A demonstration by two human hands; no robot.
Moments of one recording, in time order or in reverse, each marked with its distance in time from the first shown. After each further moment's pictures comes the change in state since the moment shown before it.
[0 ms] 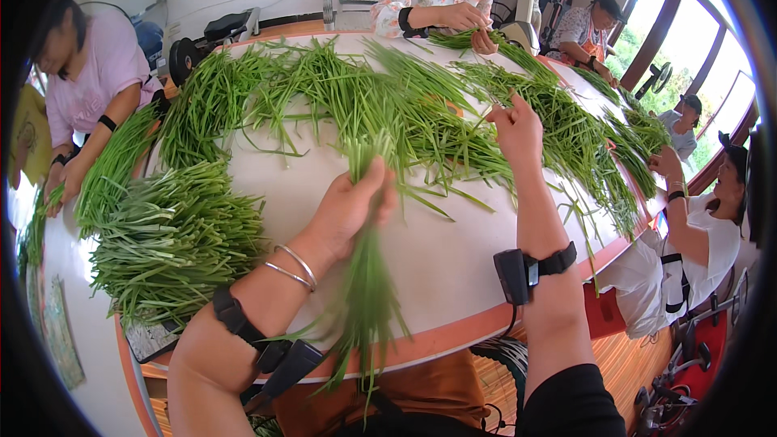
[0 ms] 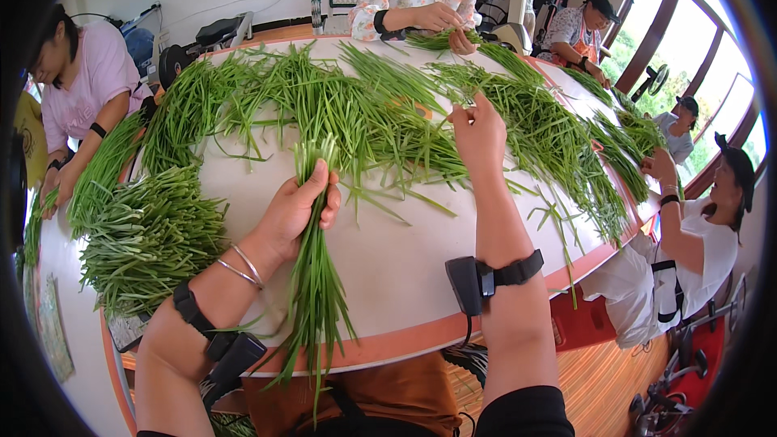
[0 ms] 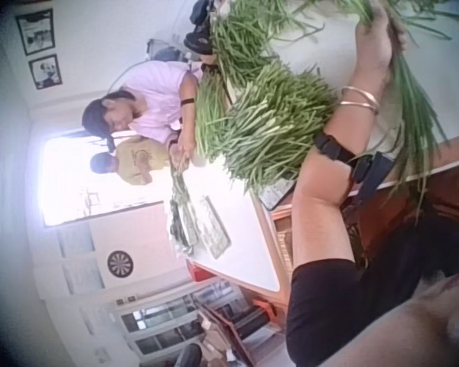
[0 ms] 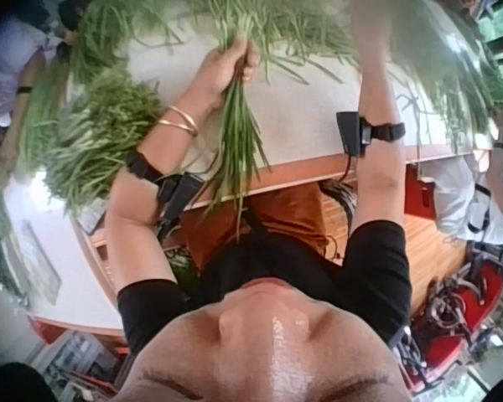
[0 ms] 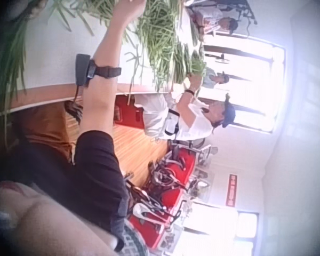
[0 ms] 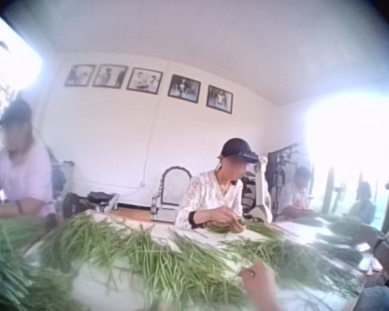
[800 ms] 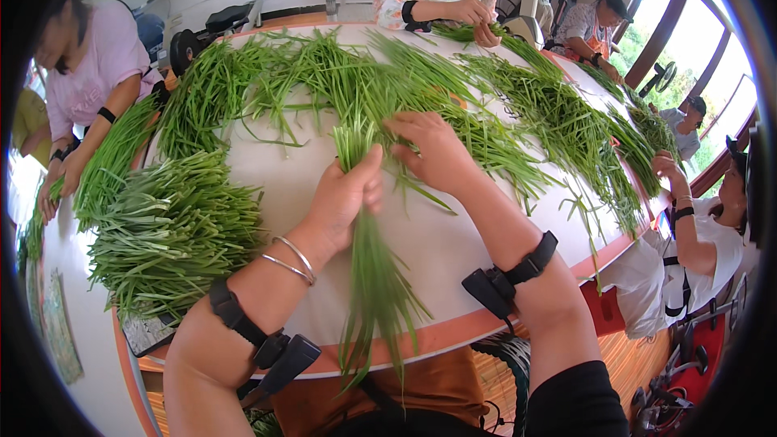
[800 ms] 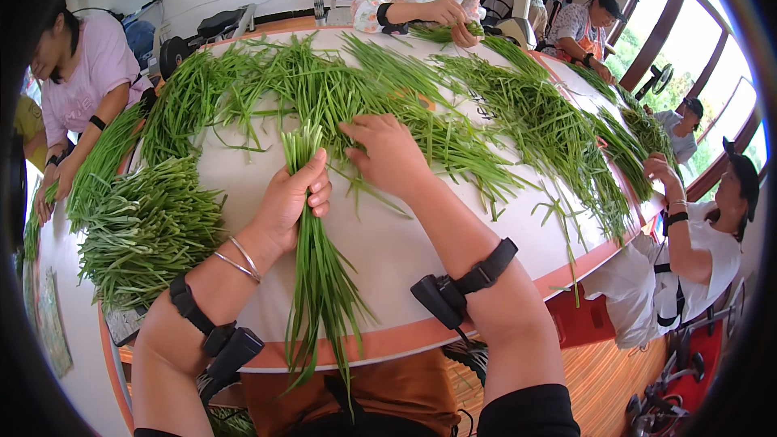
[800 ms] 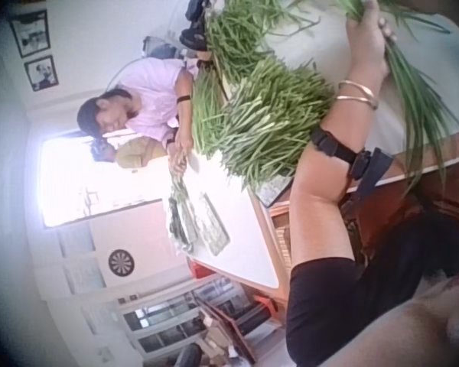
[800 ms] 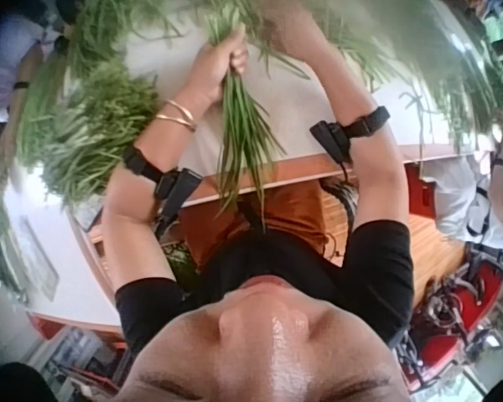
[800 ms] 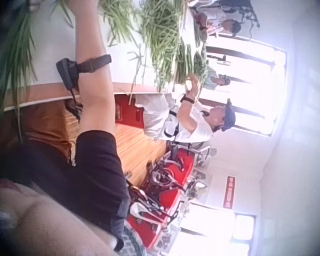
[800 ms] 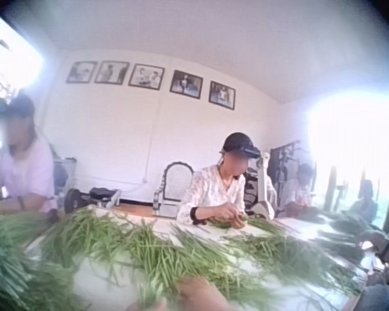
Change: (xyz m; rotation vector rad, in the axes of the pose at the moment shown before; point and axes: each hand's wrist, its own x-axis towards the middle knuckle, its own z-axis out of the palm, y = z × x) left_hand 0.004 -0.002 -0.003 -0.126 0.119 0.039; right_hand -0.053 -0.034 0.069 -0.218 -0.390 -0.727
